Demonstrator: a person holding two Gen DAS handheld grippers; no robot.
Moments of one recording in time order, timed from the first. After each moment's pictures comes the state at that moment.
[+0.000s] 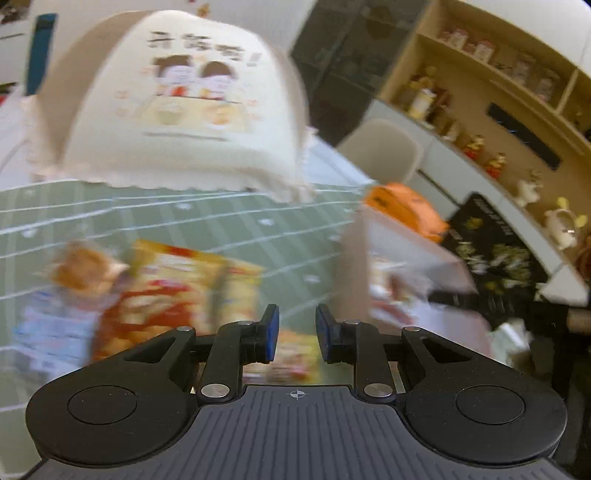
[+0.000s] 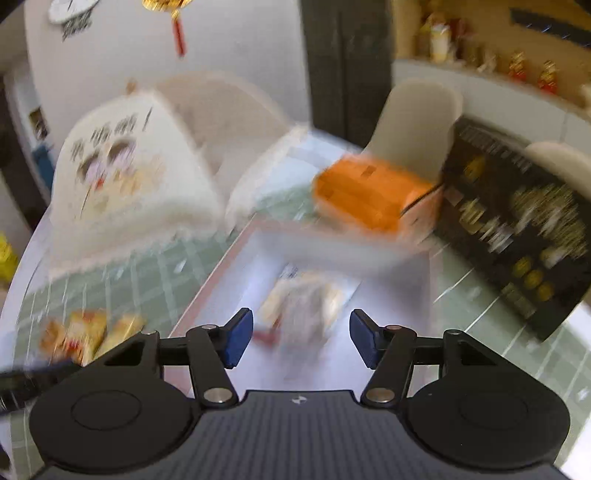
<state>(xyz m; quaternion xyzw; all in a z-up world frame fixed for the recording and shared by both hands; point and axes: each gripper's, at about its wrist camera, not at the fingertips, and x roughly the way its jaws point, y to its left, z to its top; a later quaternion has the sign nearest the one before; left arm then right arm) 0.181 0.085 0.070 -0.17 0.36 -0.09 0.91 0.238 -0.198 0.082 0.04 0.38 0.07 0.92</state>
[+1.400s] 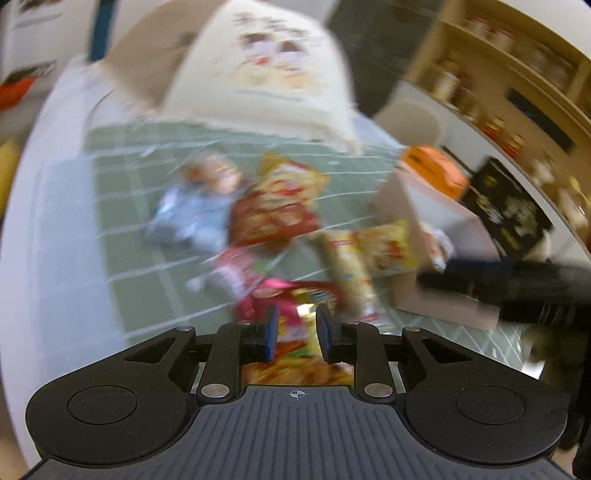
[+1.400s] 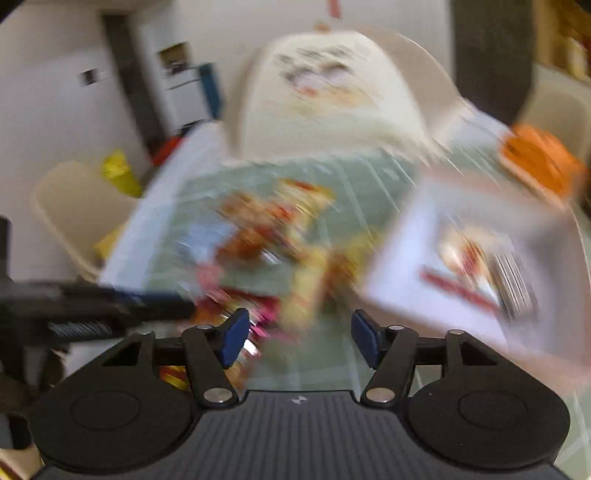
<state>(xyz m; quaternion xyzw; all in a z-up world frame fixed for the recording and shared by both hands) 0.055 0.156 0.055 -0.18 0.40 -0.06 0.90 0.099 -0.087 0.081 -0.02 0.38 0.28 0.88</state>
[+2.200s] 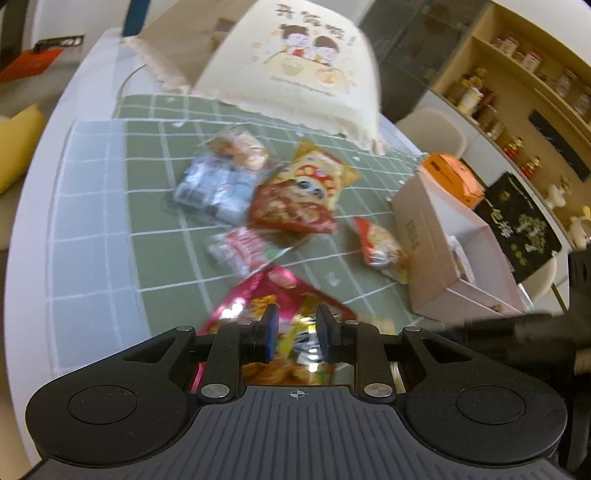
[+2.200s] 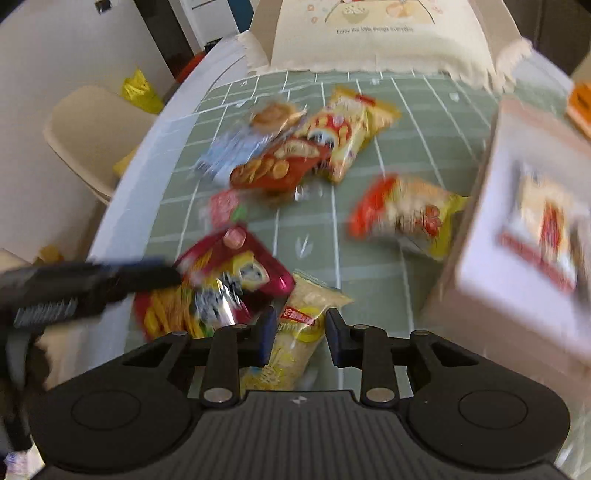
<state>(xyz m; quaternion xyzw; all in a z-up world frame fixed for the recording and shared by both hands) 0.037 0.154 0.053 -0.21 0.40 -0.04 0.89 0.118 -0.052 0.037 -0.05 0.51 0.32 0.80</state>
